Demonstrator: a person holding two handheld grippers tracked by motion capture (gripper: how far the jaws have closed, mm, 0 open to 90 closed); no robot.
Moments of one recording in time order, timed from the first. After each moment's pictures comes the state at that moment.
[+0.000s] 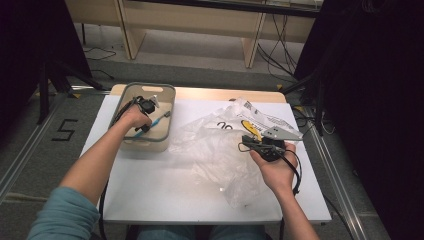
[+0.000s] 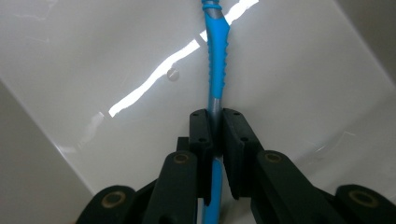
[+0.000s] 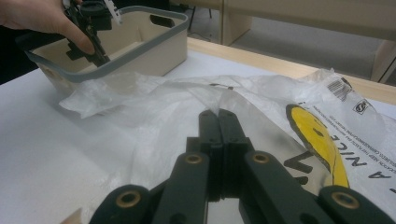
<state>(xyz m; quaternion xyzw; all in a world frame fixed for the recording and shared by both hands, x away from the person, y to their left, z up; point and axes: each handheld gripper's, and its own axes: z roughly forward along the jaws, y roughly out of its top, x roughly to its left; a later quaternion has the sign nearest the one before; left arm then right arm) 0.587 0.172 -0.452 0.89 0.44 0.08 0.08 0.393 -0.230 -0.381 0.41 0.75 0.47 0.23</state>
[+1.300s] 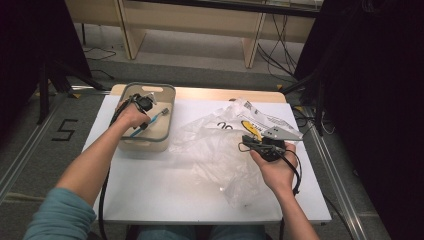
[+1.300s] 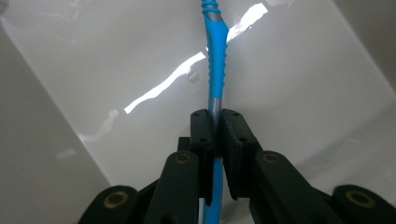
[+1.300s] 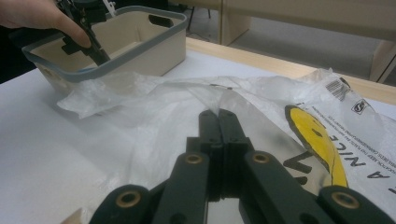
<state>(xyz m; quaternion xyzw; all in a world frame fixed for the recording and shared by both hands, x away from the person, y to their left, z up) 0.586 0.179 -0.442 0.88 0.46 0.11 0.09 0.393 -0.230 -0.382 0.40 0.75 0.47 0.23</state>
